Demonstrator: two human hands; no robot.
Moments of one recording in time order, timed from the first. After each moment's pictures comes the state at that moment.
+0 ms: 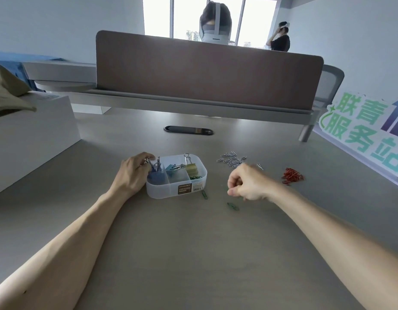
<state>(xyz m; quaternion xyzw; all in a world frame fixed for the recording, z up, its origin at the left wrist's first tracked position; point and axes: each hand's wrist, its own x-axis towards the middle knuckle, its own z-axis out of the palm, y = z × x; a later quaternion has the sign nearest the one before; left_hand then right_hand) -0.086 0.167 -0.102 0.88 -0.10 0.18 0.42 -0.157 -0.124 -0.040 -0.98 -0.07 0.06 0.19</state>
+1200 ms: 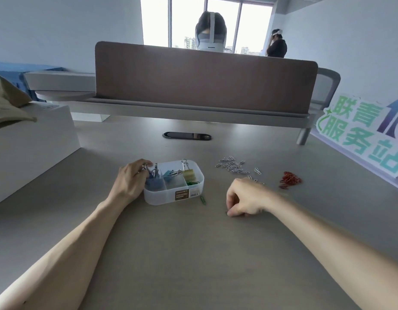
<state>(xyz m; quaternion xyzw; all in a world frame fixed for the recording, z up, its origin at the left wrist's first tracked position) -0.087 0.170 -0.100 0.89 -0.10 0.20 0.41 -0.159 -0.125 -0.049 -0.98 -0.12 0.13 0.09</state>
